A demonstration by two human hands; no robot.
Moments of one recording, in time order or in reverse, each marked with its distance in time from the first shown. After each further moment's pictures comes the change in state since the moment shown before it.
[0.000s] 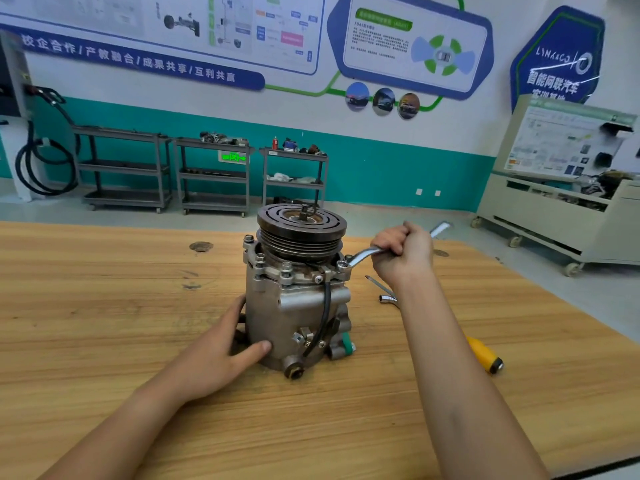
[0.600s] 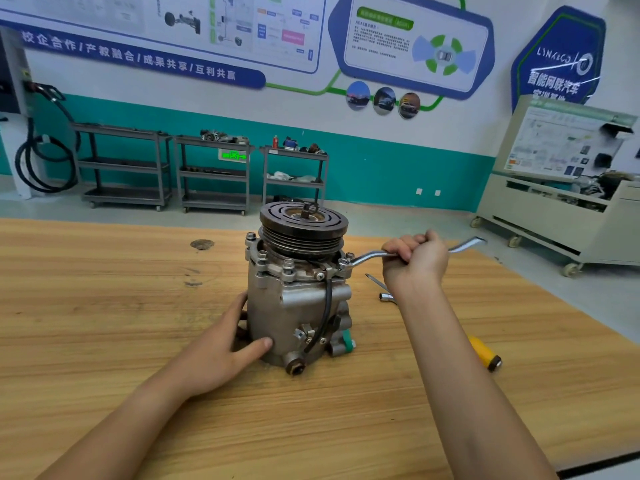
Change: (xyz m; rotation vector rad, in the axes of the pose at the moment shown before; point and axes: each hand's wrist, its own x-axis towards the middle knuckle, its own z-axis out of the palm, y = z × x) left_hand 0.001 -0.002 0.003 -0.011 0.028 0.014; right_hand -0.029 0.006 -0.002 -0.034 0.091 -0.253
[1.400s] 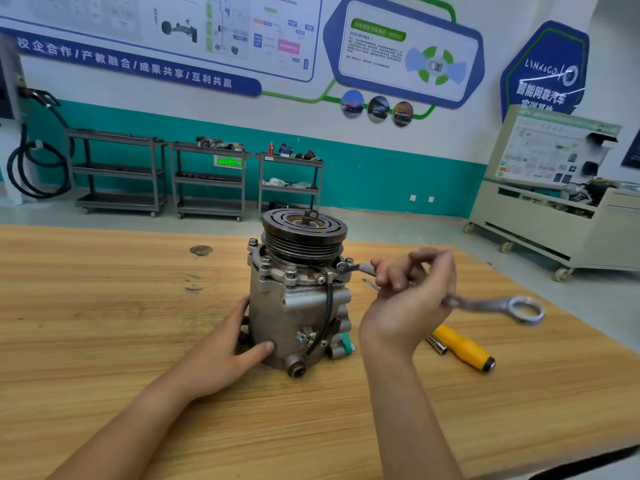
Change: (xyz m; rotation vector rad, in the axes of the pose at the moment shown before) left_hand -0.002 0.007 -0.001 0.002 0.002 0.008; right_hand -0.087 0.033 -0.007 -0.232 -0.222 -0.654
